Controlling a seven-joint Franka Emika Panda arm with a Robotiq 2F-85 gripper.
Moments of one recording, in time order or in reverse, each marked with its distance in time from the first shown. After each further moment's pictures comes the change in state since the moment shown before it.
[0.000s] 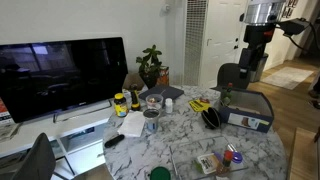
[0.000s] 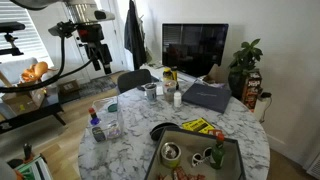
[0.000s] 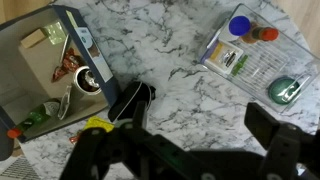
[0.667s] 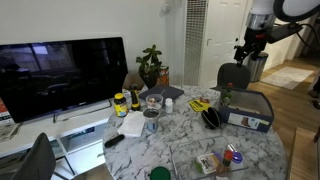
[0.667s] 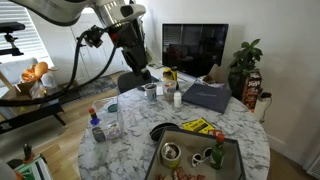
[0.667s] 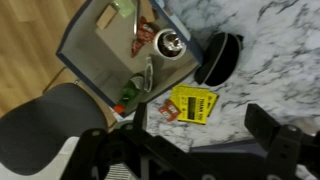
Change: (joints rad) arm -0.242 0.069 -0.060 -0.024 -0.295 0.236 0.165
